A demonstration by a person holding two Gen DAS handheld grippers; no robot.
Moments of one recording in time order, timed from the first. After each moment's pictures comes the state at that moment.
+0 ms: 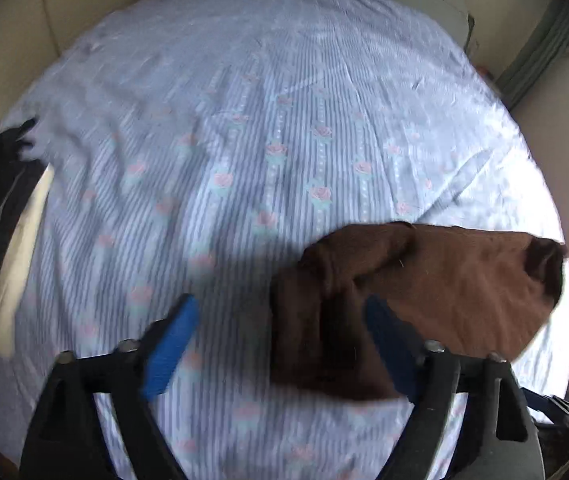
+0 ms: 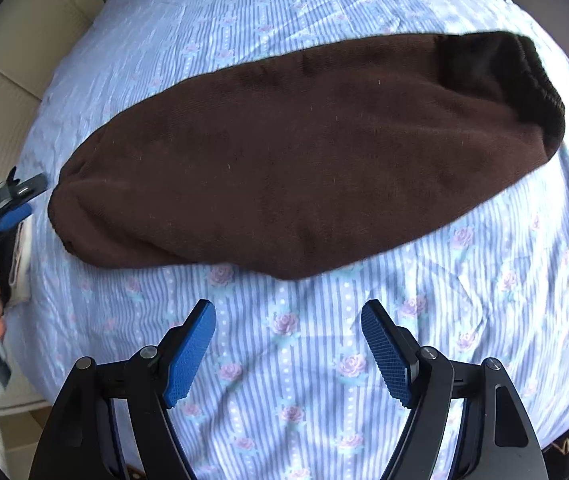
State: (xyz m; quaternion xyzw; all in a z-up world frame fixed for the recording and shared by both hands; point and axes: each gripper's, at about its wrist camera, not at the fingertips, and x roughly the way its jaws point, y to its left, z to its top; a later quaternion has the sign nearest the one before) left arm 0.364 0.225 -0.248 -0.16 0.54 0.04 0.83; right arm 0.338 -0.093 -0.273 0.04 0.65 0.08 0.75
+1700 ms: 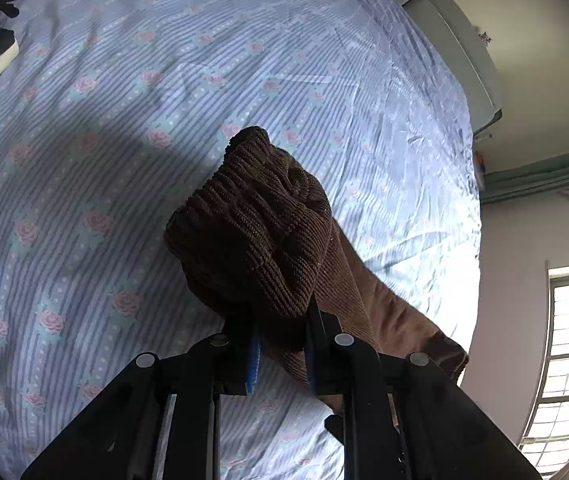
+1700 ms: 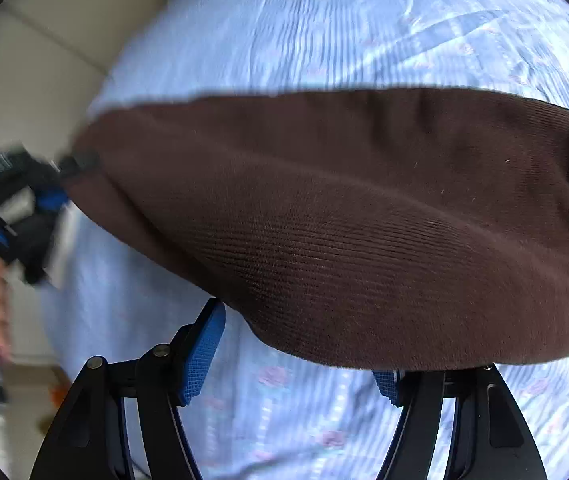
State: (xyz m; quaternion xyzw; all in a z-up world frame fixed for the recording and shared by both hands) left arm 0.419 0.228 -0.273 -0.40 0.52 0.05 0.75; right arm 0.414 -0.039 -0.298 0.02 0.63 0.24 0.74
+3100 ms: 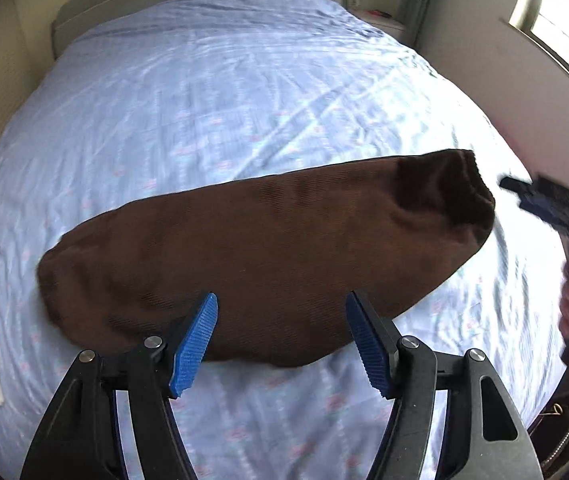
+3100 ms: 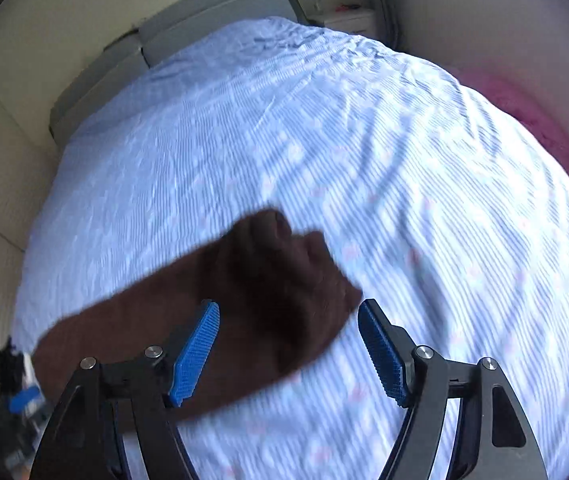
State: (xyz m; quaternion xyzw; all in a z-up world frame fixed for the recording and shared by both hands) left arm 0.381 -0.012 -0.208 0.01 0.53 -0.07 0.85; right arm 0.440 -0.322 -0.213 0.16 0.46 -0.01 0.87
